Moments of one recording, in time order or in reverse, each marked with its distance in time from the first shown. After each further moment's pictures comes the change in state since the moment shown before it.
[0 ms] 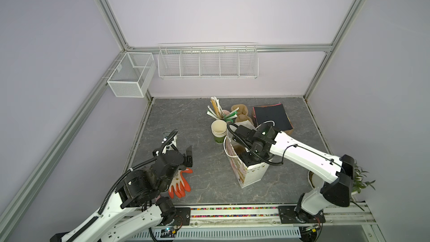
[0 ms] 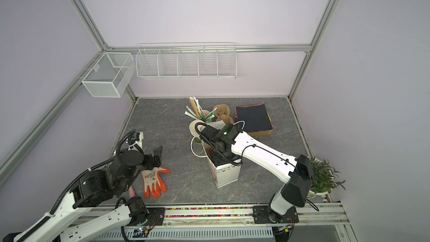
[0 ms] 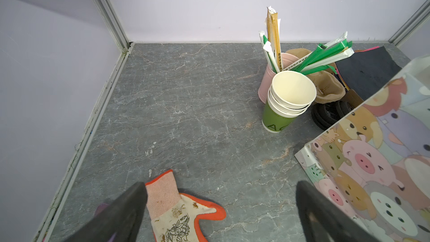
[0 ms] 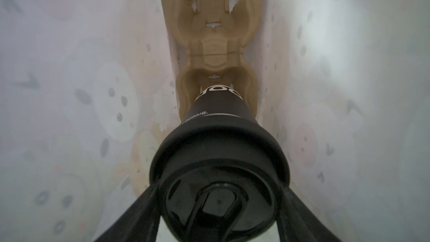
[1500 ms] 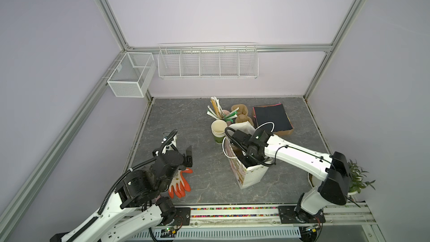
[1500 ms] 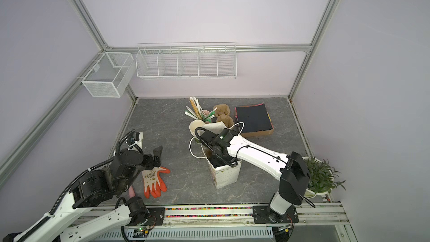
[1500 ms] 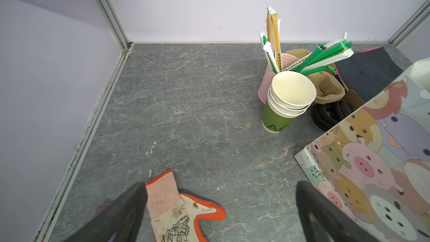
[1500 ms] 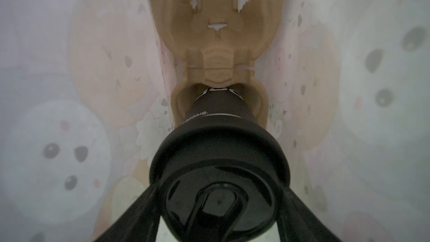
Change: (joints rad) left arm 0.000 -0.003 0.000 0.000 0.000 0.000; right arm -0.009 0.031 -0.143 0.149 -0.045 0.000
